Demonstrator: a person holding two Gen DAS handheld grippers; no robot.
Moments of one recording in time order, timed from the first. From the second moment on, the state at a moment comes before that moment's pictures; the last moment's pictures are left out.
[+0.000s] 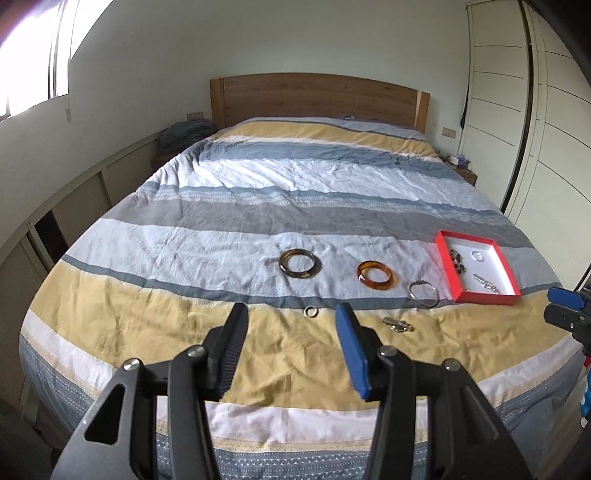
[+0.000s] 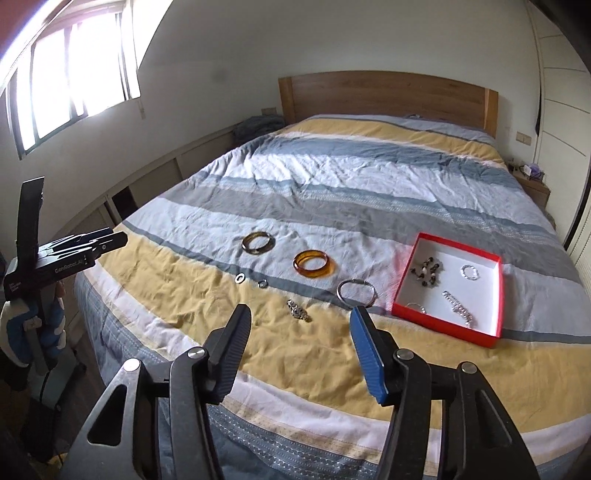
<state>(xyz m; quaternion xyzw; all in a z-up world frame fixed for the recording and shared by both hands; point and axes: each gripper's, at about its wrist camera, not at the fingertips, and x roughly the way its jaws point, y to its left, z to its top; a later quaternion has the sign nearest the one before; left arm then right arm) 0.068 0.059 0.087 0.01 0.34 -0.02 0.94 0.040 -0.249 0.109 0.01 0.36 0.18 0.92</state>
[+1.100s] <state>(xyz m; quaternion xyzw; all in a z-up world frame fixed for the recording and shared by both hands) 0.247 0.023 -0.107 0.00 0.47 -0.07 0.88 0.220 -0.168 -0.101 -0.03 0.48 0.30 0.82</state>
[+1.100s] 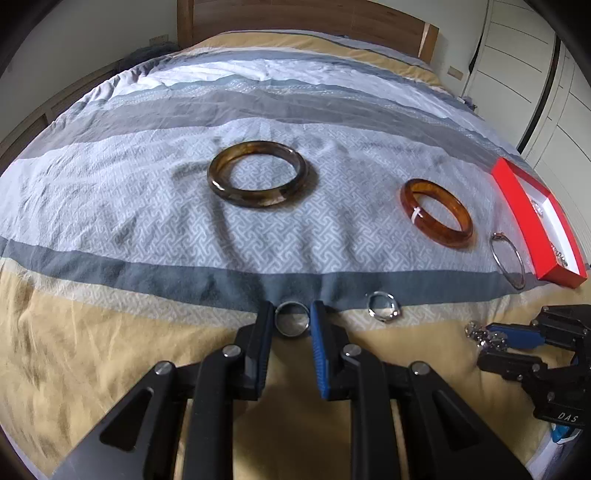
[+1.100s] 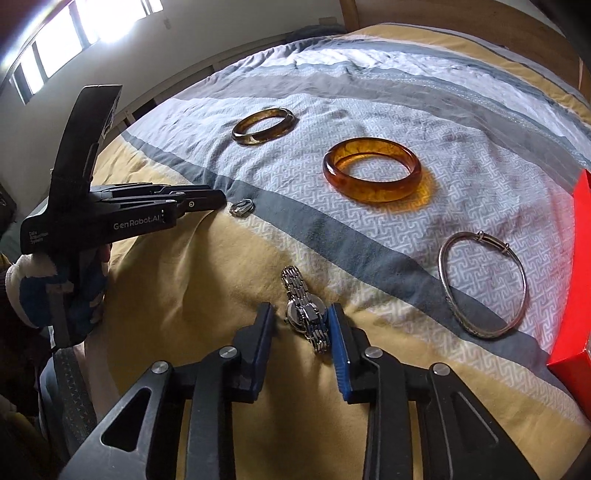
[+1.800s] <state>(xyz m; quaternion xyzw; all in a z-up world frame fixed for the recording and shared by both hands) 0.193 -0.022 -0.035 0.01 0.43 -0.11 0.89 0.160 -0.226 -0.036 0.02 0.44 0.26 0.86</state>
